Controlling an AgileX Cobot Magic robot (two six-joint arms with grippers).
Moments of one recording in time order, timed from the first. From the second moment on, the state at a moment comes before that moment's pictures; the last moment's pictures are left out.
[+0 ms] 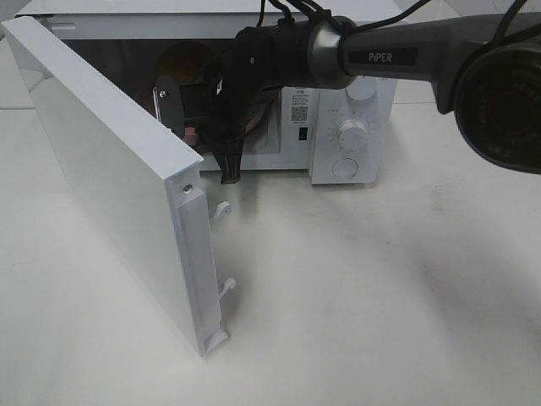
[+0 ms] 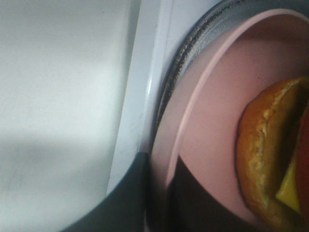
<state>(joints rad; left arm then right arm) -0.03 0.00 -0.52 -0.09 1.08 0.07 0.62 2.40 -1.96 0.11 0.47 -1.26</state>
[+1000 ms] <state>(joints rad) -0.03 0.00 -0.52 -0.09 1.08 0.07 0.62 2.15 -1.60 0.21 0.45 -1.58</state>
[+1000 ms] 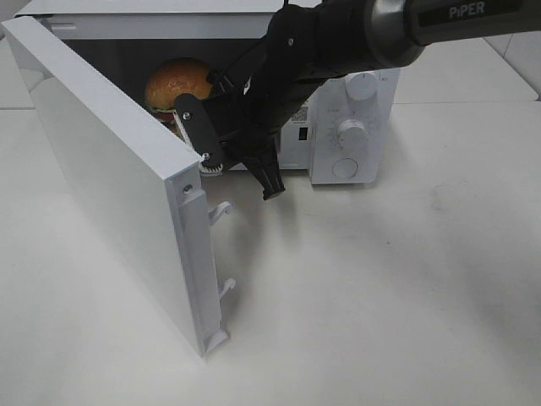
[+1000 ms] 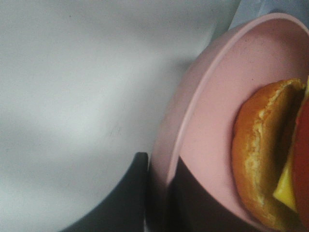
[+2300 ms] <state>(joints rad) -0.03 0.00 -0.52 -0.09 1.08 0.07 0.62 1.80 -1.17 0.31 0.42 -1.74</state>
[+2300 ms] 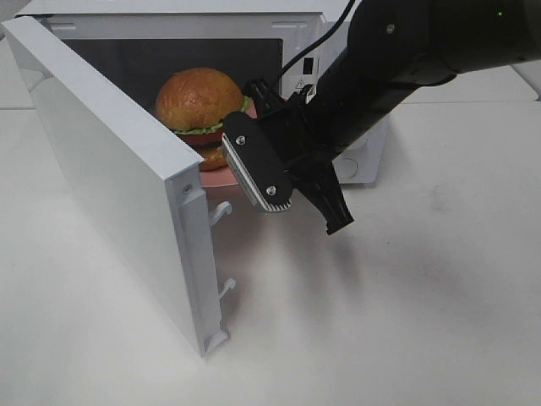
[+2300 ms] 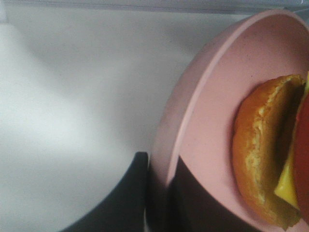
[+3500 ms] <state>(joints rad) -0.03 0.00 -0.52 -0.09 1.08 0.07 0.62 1.28 -0.62 0.35 0.28 -1.68</state>
